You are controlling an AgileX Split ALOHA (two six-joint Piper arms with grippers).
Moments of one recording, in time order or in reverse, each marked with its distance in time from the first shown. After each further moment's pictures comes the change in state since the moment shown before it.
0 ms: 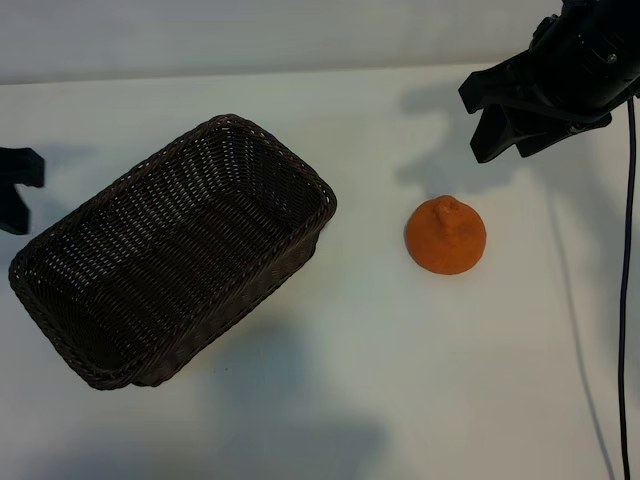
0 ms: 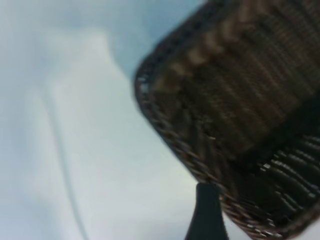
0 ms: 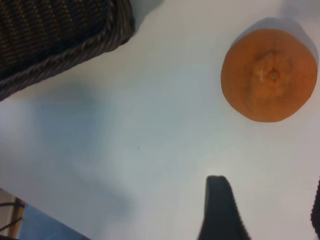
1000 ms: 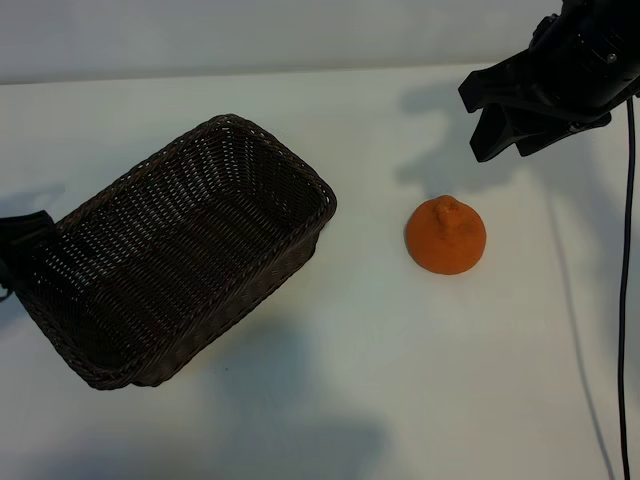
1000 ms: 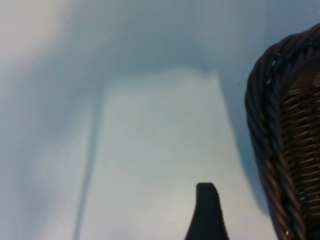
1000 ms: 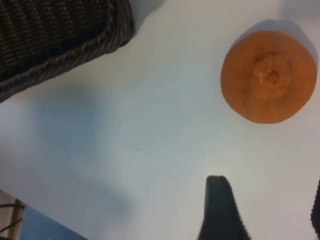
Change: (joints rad) left arm 0.000 -0.004 0.368 0.169 -0.343 -0.451; right arm 0.000 0.000 0.000 0.000 -0.004 0.000
